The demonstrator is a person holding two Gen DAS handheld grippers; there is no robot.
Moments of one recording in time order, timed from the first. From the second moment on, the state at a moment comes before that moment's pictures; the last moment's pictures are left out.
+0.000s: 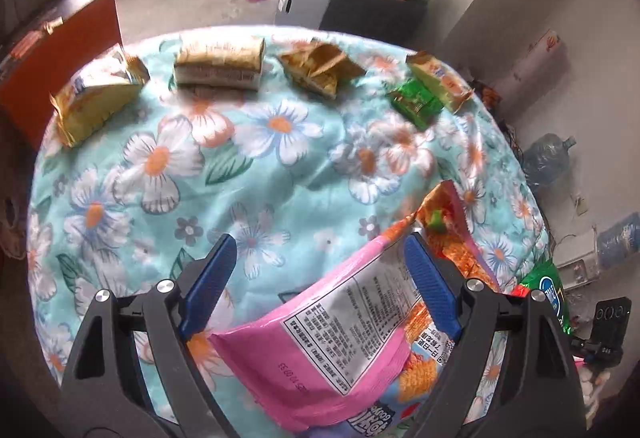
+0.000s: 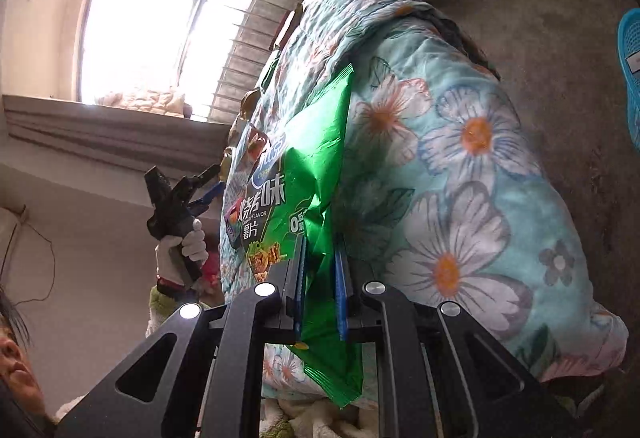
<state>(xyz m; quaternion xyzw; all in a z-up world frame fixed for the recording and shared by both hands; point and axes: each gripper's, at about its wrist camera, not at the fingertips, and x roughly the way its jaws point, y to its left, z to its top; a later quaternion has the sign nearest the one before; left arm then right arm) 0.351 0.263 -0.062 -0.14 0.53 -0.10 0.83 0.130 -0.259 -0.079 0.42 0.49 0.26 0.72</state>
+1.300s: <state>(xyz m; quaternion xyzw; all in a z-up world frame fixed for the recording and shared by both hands) 0.187 0.224 -0.093 -0.30 0.53 -0.20 0.77 0.163 -0.223 -0.100 0.41 0.52 0.30 0.69</state>
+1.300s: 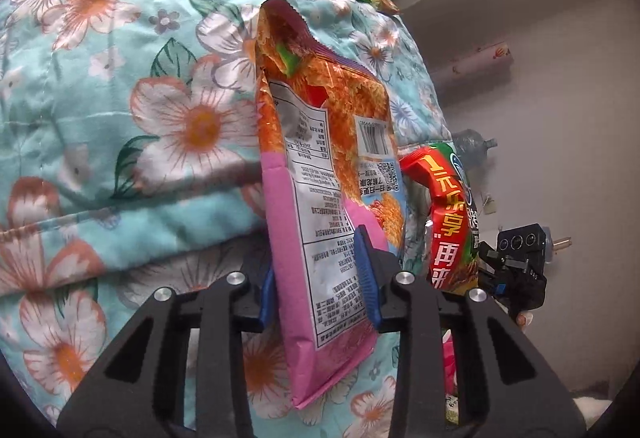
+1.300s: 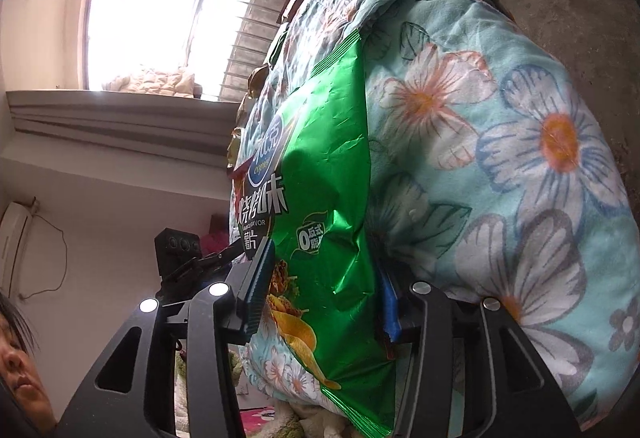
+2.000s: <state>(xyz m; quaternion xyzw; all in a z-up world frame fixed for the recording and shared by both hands) 0.155 0.137 0.030 -0.17 0.41 -0.27 0.86 0.121 -0.258 -0.018 0.45 0.38 0.34 0.74</state>
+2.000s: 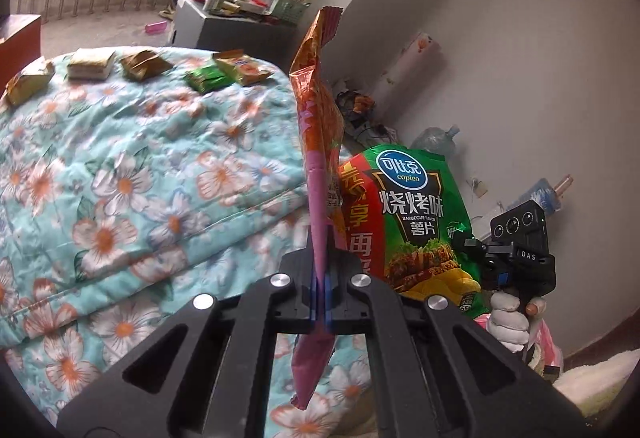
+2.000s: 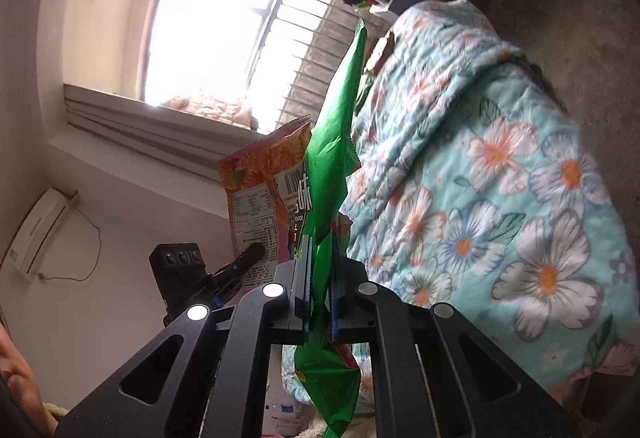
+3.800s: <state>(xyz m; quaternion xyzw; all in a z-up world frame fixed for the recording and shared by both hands) 0.275 -0.332 -0.059 0.08 0.53 -0.45 0.71 0.074 -0.611 -0.297 0.56 0.32 -0.27 0.72</state>
